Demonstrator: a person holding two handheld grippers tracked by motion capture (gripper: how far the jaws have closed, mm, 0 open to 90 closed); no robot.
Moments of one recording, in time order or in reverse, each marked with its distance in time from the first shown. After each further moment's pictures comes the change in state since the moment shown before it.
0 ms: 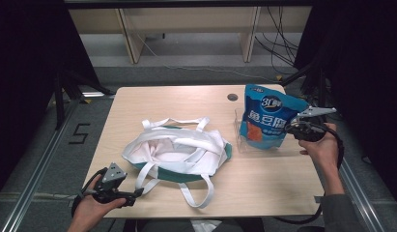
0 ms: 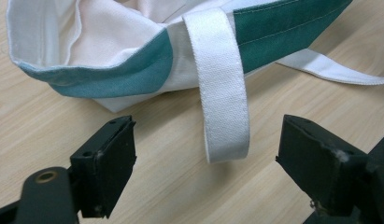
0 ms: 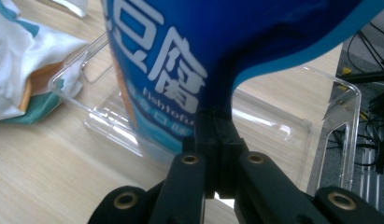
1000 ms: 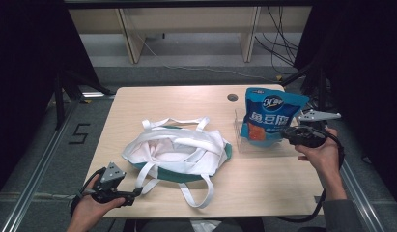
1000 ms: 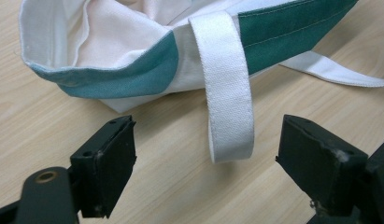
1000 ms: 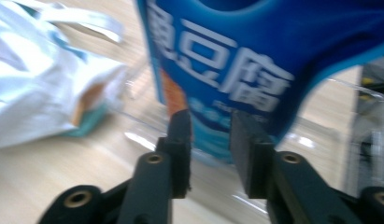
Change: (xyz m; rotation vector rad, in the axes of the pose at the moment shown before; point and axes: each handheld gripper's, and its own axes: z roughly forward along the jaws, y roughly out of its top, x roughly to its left) left arm 0.002 0.000 -0.003 -0.001 0.001 0.001; right arm 0.027 -0.002 -0.021 -0.079 0.089 0.068
